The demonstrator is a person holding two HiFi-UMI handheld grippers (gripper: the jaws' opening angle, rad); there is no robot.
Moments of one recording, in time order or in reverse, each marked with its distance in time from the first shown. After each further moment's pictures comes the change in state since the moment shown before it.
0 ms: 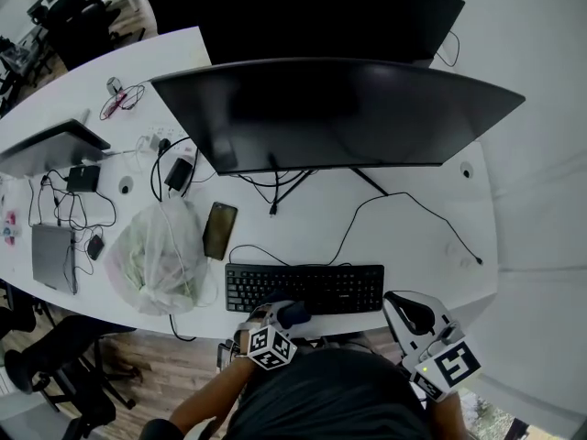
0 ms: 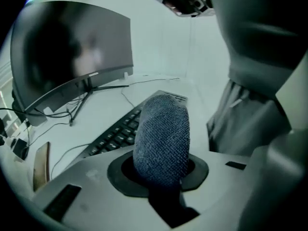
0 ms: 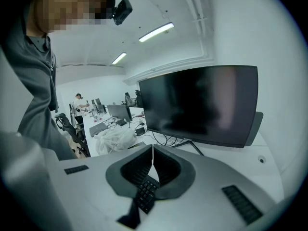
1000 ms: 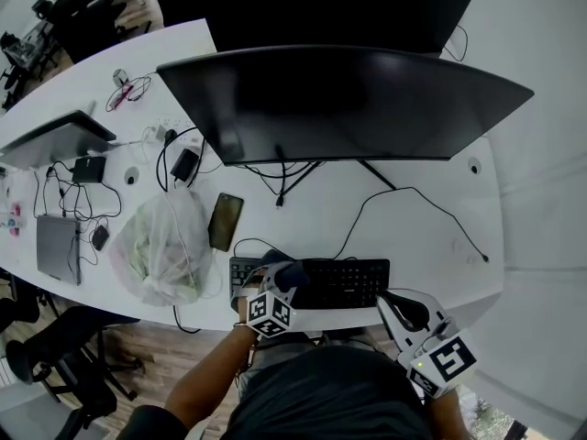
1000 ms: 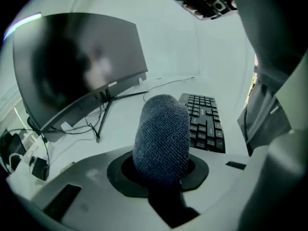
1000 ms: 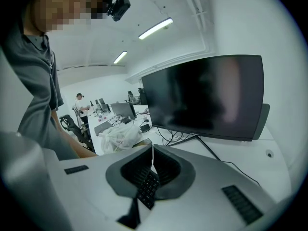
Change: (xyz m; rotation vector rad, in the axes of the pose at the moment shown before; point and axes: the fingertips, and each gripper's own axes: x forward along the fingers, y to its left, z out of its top) left arm 0.001 0.089 0.022 0.071 -0.020 0.176; right arm 0.011 0.014 -0.015 0.038 0.026 0.045
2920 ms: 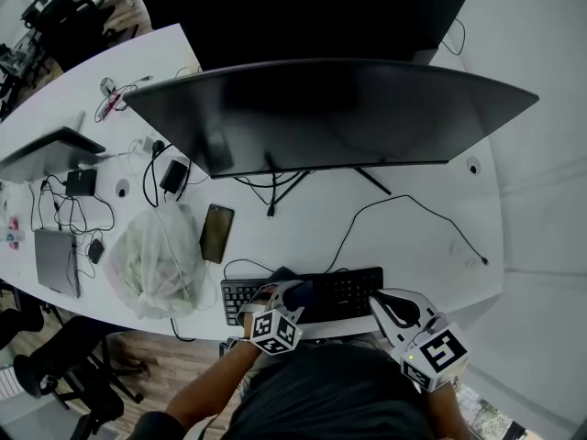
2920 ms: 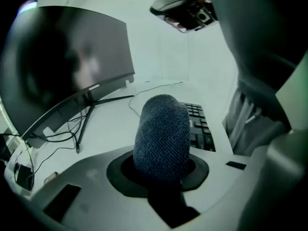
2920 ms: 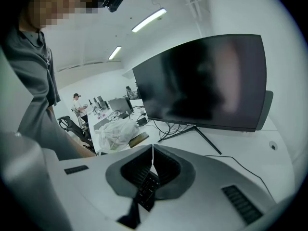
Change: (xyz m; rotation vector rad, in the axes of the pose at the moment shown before) left arm 0.010 -0.038 0.029 0.006 -0.025 -0.146; right arm 0.024 -0.035 -0.014 0.053 0.081 0.025
